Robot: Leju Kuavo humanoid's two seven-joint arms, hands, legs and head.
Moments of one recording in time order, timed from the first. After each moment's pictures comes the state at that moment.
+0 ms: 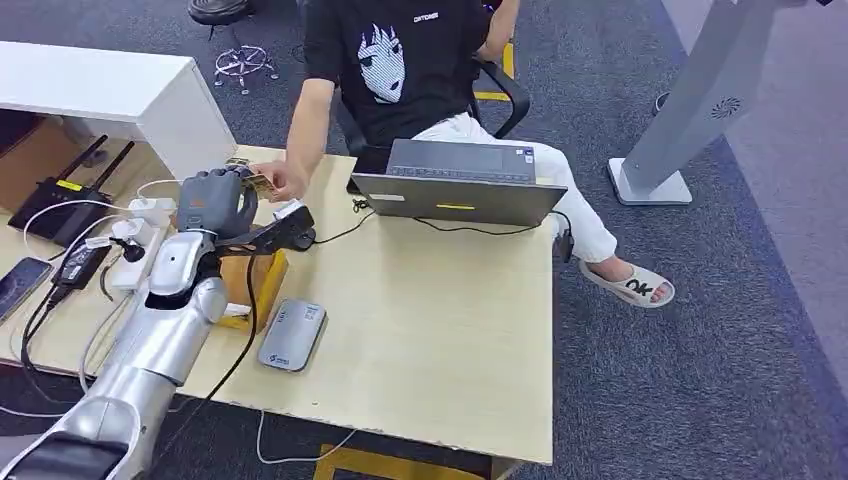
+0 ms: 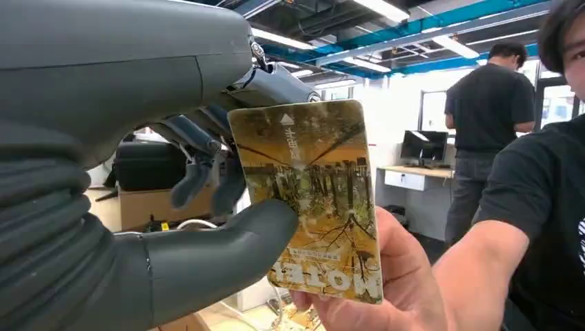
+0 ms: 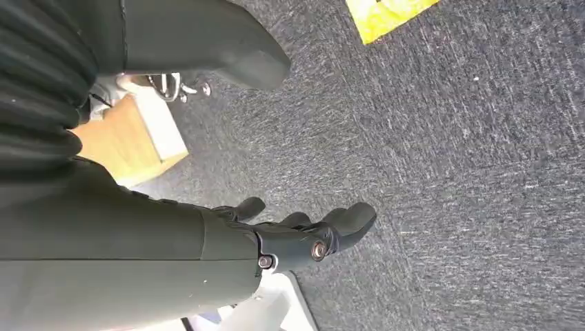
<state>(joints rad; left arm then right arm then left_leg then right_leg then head) -0.60 0.18 -0.21 -1.03 -1.22 0.26 0.05 -0.09 -0.04 0.96 -0.08 -1.17 -0.65 0.04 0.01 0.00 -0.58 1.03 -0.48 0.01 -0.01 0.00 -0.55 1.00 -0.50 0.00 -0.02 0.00</state>
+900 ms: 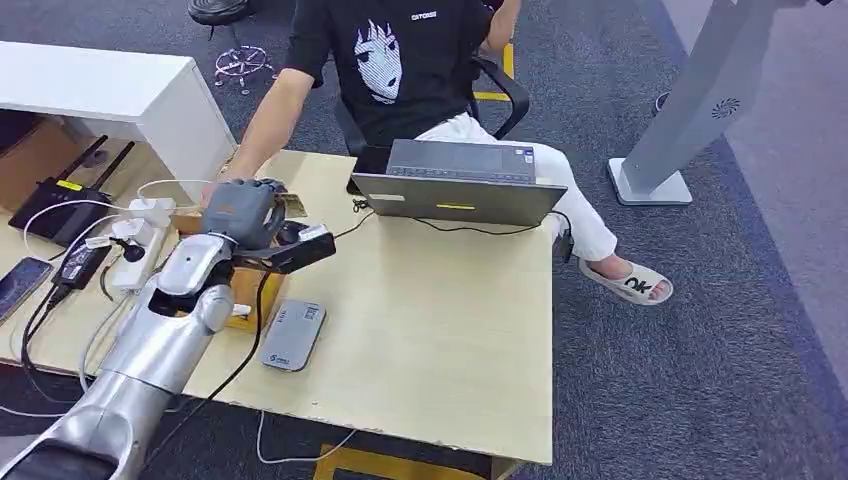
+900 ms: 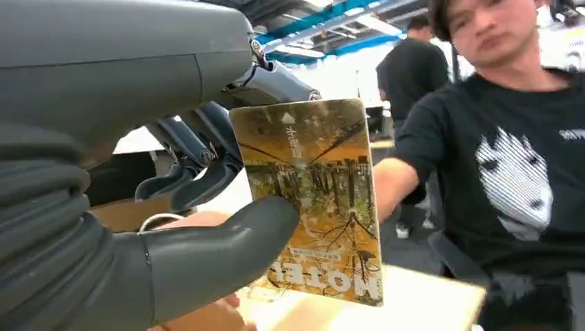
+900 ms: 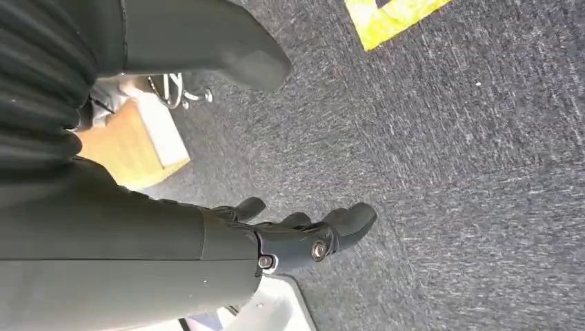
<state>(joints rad) -0.57 0.23 -0.36 -1.17 -1.16 0.05 0.01 -0.09 -0.04 1.00 -0.08 -1.25 -0.65 0.03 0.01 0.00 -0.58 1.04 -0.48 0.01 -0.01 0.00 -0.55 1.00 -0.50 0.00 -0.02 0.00</state>
